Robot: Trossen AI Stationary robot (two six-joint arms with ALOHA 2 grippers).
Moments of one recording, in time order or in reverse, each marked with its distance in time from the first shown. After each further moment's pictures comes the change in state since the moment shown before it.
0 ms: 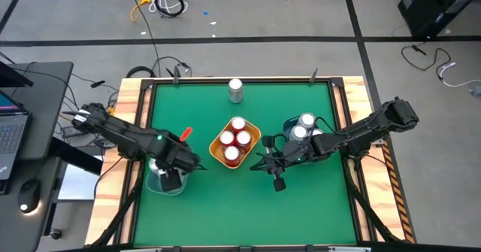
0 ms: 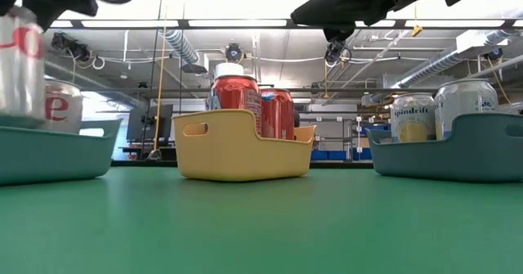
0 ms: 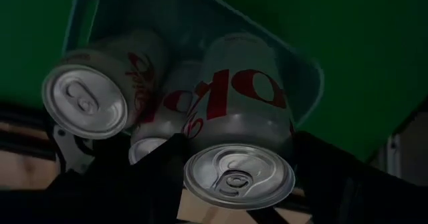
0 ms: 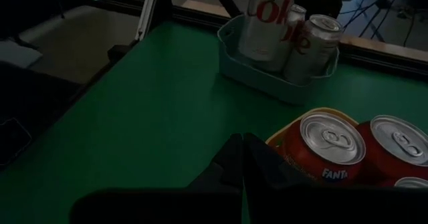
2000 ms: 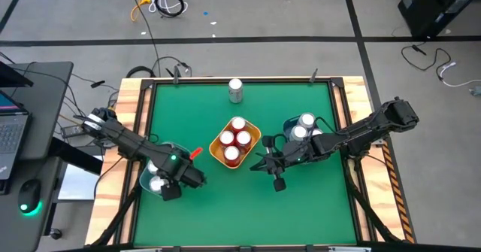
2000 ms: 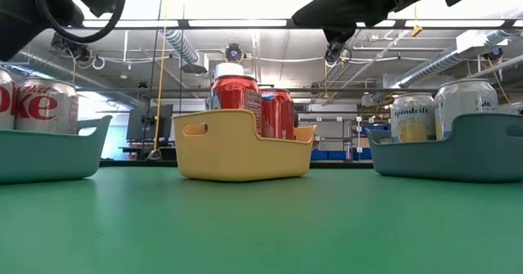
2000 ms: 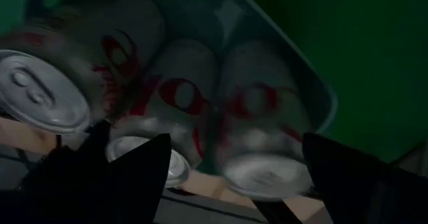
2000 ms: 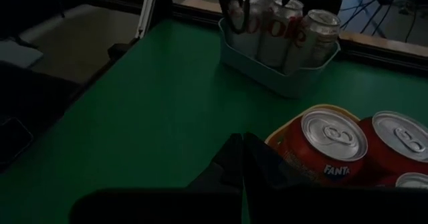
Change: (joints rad) left arm -0.093 0.139 -0.041 -0.012 0.028 -0.058; right arm 0.001 0.000 0.000 -0.011 -0.001 0.010
